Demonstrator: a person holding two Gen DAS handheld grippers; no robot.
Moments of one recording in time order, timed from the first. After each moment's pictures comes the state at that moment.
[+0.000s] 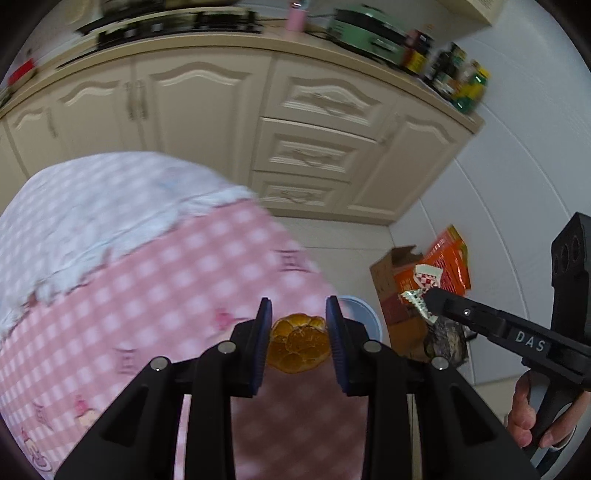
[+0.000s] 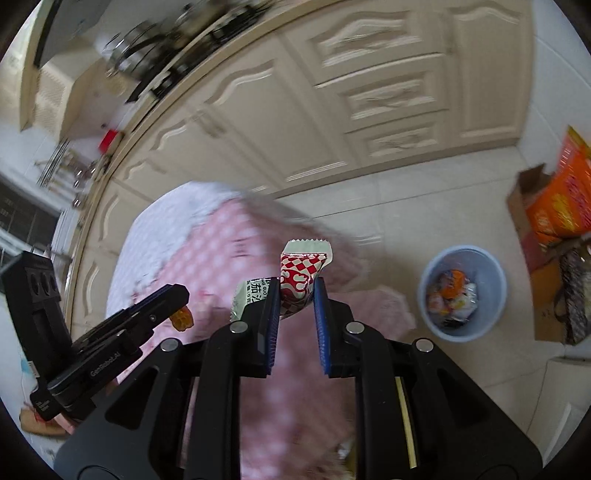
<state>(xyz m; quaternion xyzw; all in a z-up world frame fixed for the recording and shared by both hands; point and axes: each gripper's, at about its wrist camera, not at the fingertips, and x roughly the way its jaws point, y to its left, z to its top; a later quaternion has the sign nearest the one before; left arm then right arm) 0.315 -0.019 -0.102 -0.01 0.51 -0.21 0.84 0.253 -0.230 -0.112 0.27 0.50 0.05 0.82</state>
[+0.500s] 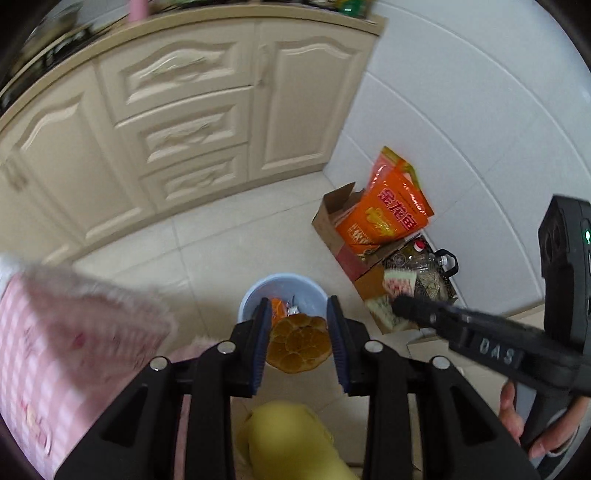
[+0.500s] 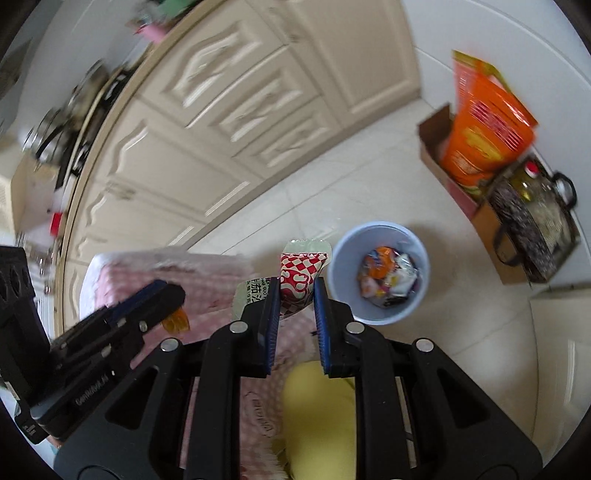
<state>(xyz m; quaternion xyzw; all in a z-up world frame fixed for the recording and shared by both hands) 0.294 -0.246 -0.154 0.12 0.52 -0.34 0.78 0.180 -0.399 -0.182 0.37 0.49 -0.09 0.78</state>
